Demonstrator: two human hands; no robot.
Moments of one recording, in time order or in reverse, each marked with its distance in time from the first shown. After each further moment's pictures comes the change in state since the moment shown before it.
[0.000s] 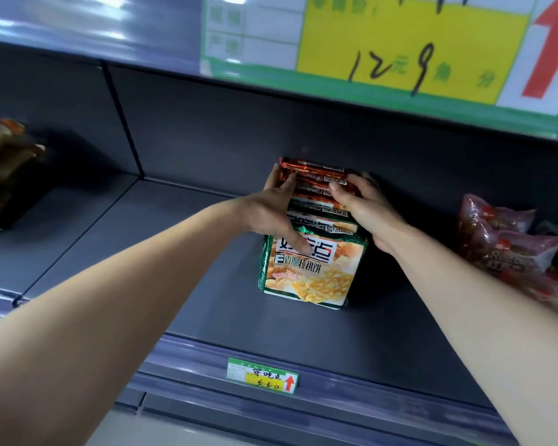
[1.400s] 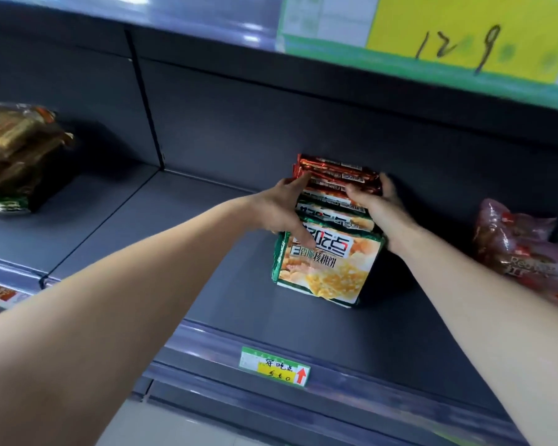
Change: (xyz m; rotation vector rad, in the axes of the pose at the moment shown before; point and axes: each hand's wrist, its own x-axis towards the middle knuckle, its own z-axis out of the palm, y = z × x) left_hand -0.011 -0.012 0.004 -0.205 0.063 0.002; right_hand -0.006 0.002 0.009 0.337 0.006 0.096
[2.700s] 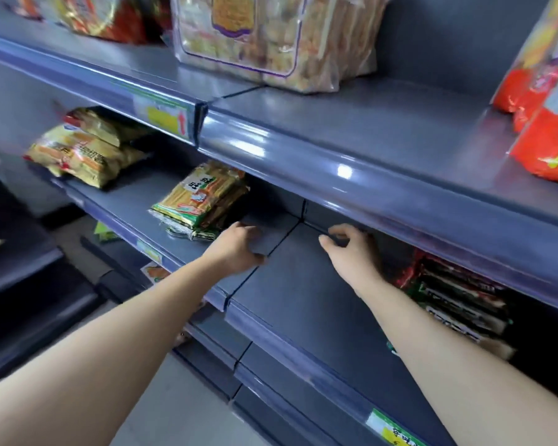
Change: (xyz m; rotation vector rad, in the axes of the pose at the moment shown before) left_hand -0.206 -0.141 -0.149 0.261 0.480 -0.409; right_hand -0.090 -0.103 0.239 -0.419 -0.294 -0.173
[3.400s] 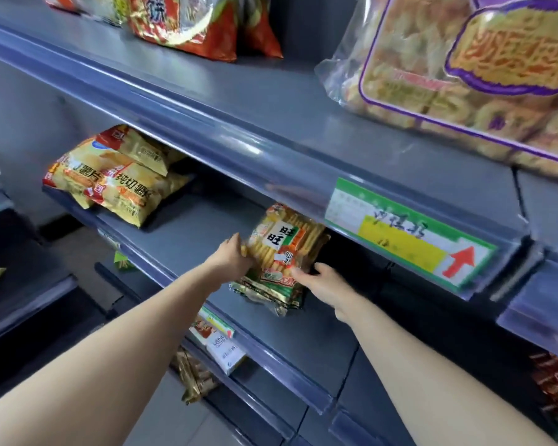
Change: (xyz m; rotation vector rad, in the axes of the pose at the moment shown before) left_hand 0.130 -0.227 -0.076 -0.334 -0.103 -0.323; right_hand 0.127 -0.099 0.234 0.093 -0.359 0.216
